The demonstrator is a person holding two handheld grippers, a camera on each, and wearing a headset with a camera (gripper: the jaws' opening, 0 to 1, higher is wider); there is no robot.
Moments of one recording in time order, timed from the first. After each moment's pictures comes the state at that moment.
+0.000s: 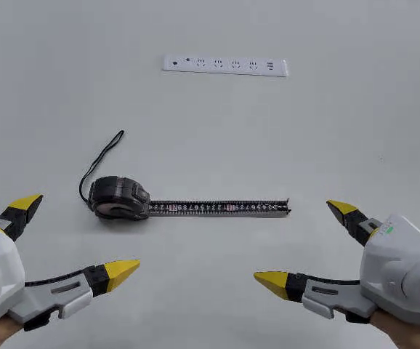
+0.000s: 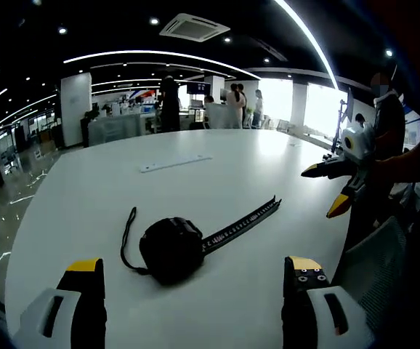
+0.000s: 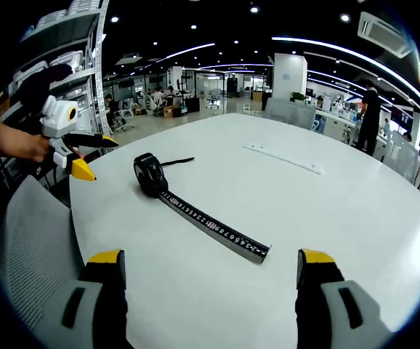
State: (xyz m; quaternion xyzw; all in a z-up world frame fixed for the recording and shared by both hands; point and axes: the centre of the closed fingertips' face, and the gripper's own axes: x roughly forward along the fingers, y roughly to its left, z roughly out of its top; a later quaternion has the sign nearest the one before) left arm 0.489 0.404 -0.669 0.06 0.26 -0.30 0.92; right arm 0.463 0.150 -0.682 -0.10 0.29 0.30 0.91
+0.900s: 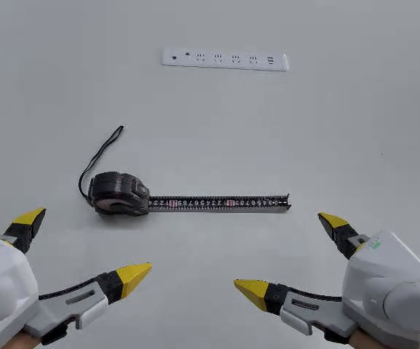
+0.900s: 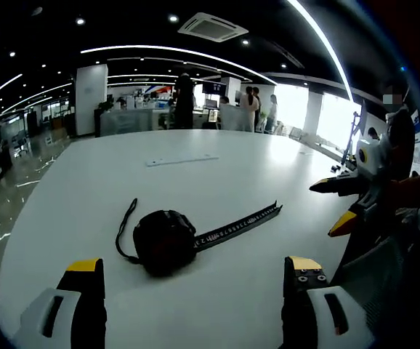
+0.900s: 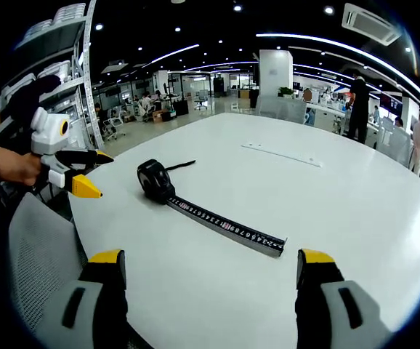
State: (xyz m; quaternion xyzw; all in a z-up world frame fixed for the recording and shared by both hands) left arm 0.479 0.399 -0.671 0.02 0.27 -0.26 0.93; right arm 0.448 0.171 -0.678 -0.06 0.29 0.27 0.92
